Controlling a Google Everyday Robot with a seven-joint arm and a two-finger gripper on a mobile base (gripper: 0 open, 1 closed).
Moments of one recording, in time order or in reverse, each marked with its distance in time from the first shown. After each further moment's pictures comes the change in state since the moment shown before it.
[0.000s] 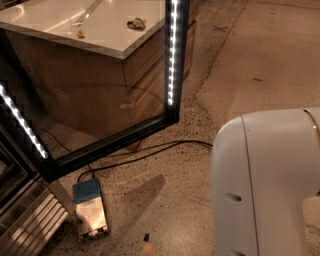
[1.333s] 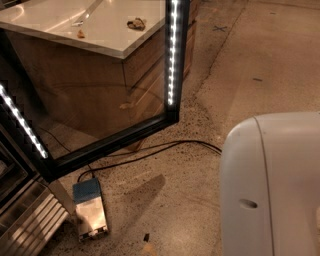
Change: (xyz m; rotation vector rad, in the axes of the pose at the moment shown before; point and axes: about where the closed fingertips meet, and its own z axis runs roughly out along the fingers) arm -0.017 -0.019 -0.001 0.035 -0.139 0.090
